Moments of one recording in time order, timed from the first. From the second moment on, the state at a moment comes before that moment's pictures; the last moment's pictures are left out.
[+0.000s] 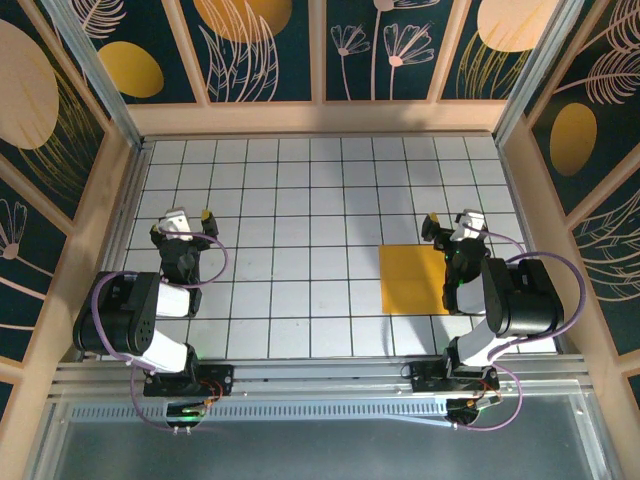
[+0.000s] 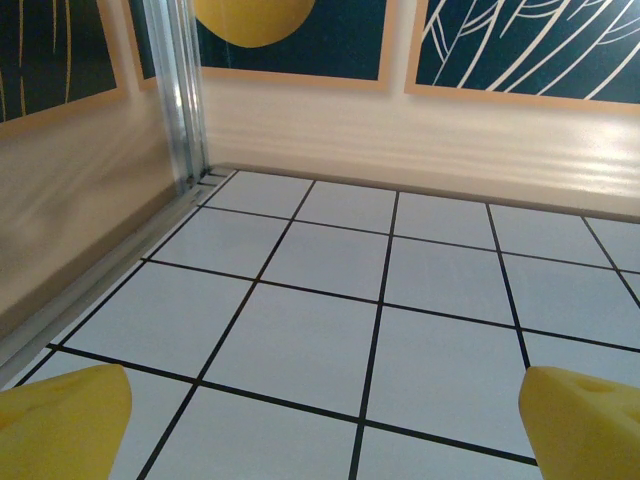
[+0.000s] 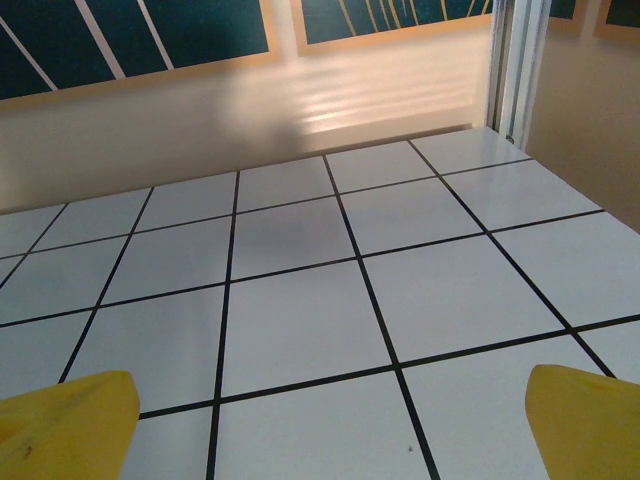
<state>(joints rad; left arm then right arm) -0.03 1.52 0.22 1.19 -0.24 -0.10 -0.02 1.57 0.19 1.24 0.06 0.13</state>
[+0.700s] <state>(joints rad) -0.03 1.38 0.26 1.01 -0.24 -0.10 -0.04 1.44 0.26 1.04 0.05 0.14</state>
